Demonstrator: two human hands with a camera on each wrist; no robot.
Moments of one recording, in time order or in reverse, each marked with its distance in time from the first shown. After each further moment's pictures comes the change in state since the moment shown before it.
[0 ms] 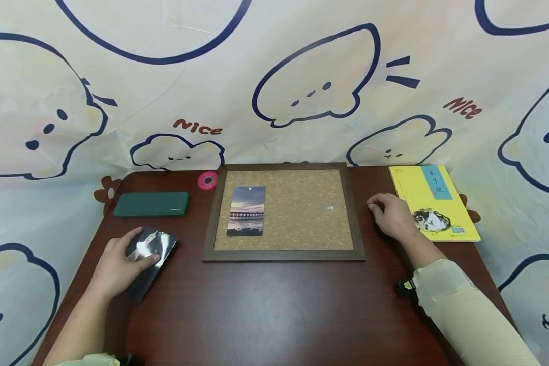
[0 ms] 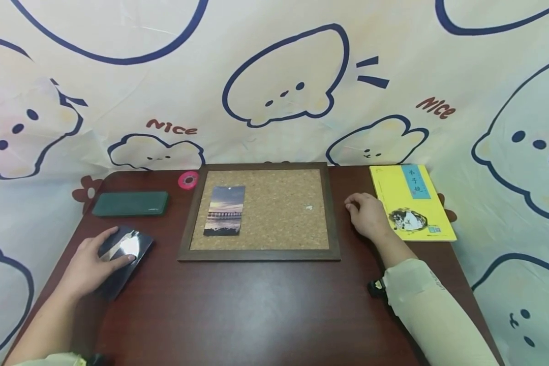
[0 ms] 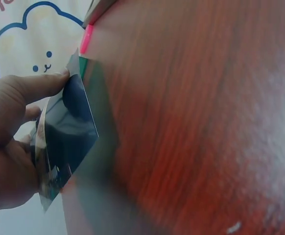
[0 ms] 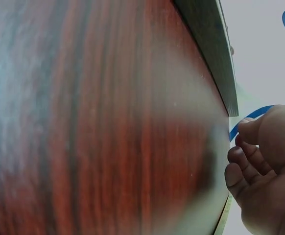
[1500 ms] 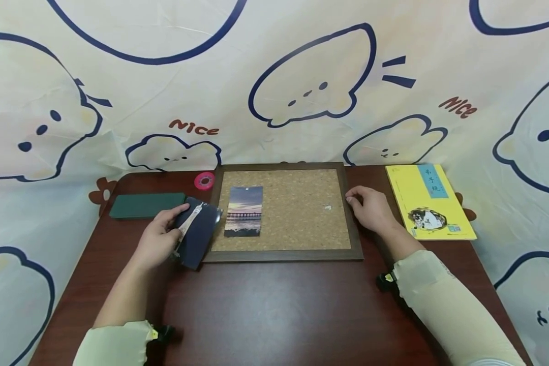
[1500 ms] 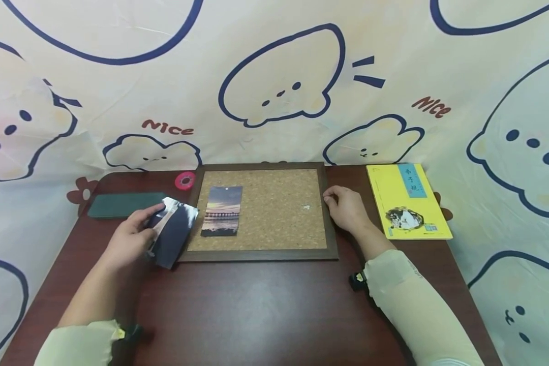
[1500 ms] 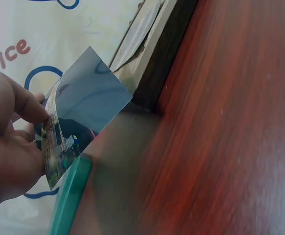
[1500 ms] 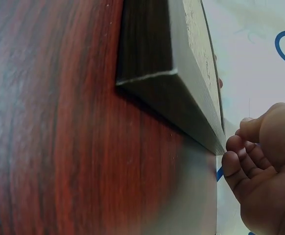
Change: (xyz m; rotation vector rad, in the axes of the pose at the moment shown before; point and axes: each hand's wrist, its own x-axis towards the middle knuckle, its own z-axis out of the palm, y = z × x) left_hand 0.036 0.091 0.022 -0.389 -0.080 0.192; right_hand 0.017 -0.040 0.017 0.065 0.056 -0.069
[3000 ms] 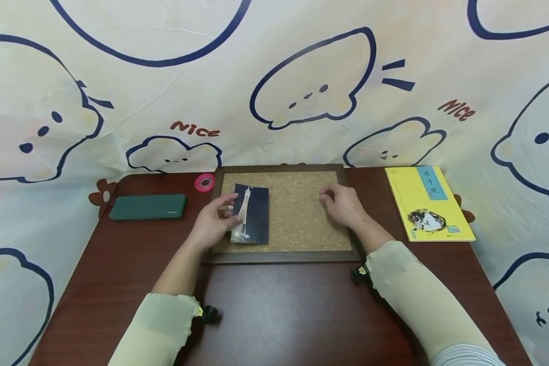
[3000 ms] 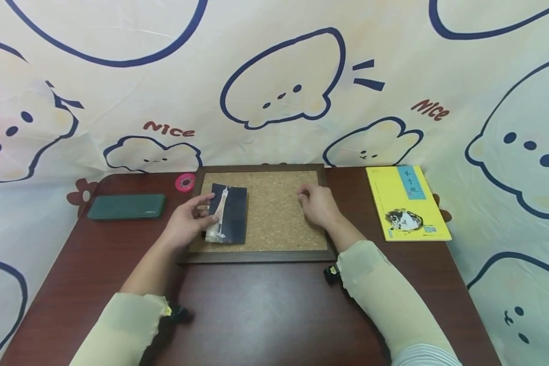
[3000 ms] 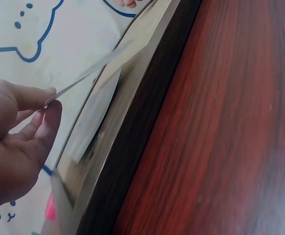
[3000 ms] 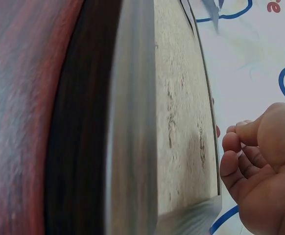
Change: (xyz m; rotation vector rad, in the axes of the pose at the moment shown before) left_hand 0.055 0.043 0.084 -0.159 -0.079 -0.012; right_hand 0.024 -0.055 0.027 0.064 -0.103 -0.005
